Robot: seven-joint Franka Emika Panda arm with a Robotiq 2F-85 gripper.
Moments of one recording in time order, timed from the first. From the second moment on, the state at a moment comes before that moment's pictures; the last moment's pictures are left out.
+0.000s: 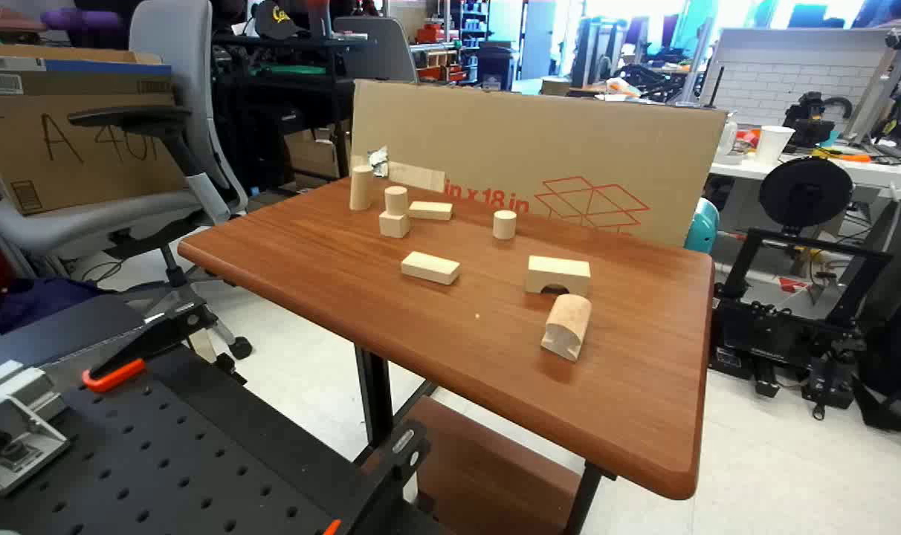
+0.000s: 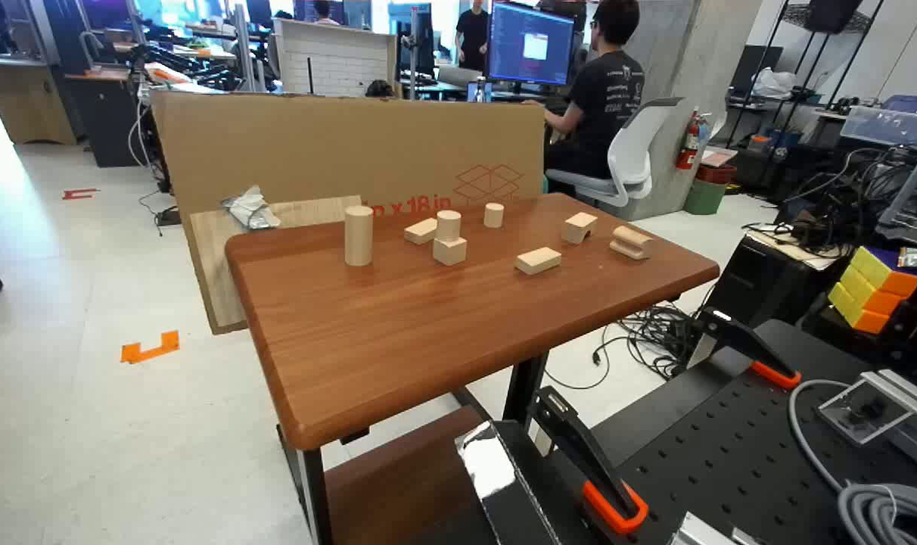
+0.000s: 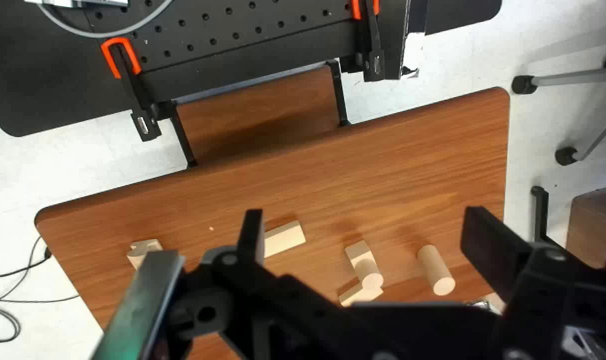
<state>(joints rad) 0.02 -0.74 -0.01 -2.80 0.14 2.19 0.10</state>
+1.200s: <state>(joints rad) 0.02 -0.74 -0.01 -2.80 0.14 2.19 0.10</state>
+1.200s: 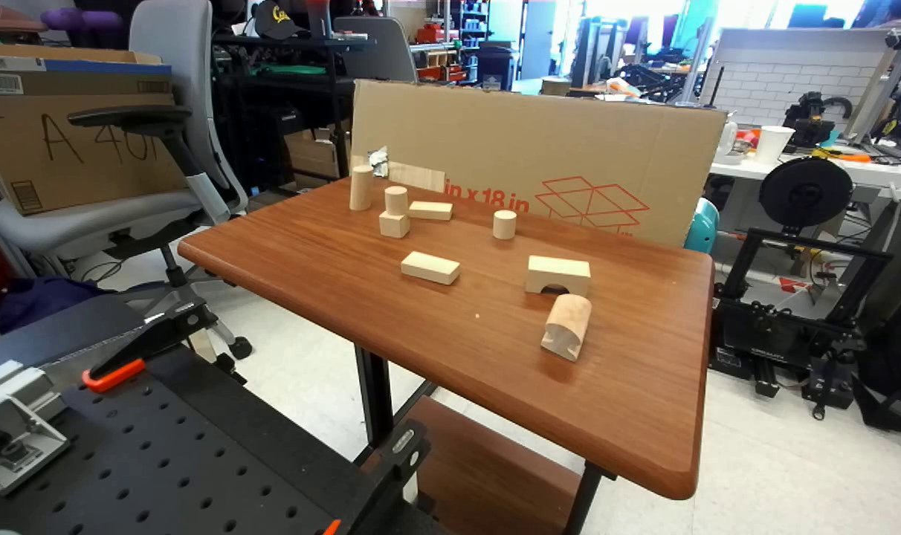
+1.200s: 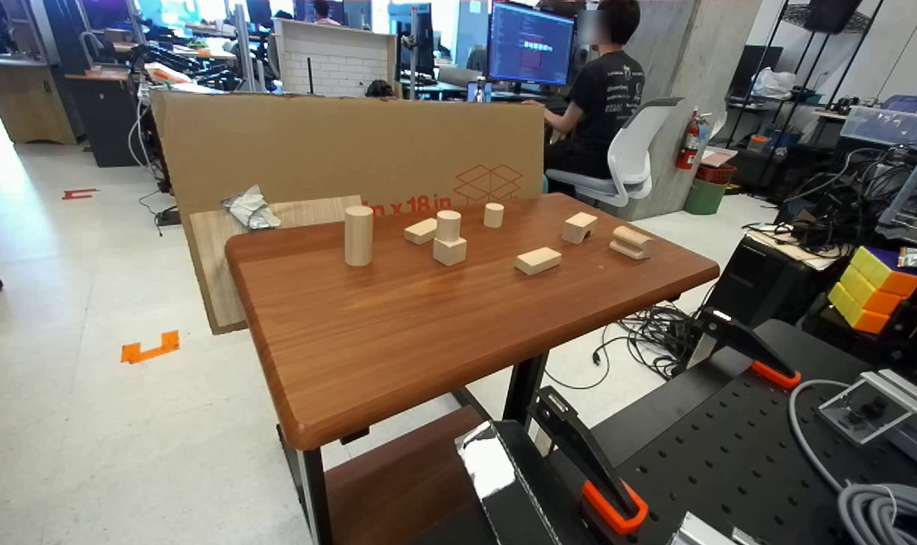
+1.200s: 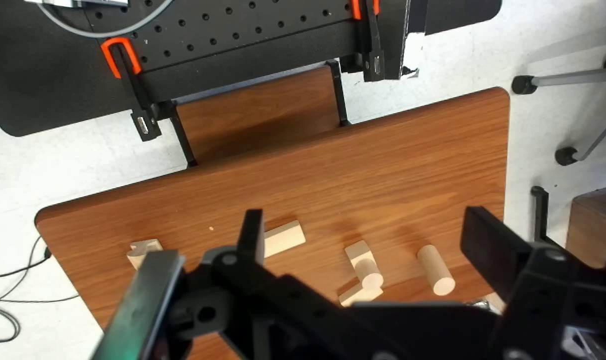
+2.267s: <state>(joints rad) 0.02 -0.12 0.03 -2.65 -0.06 2.63 -0.03</state>
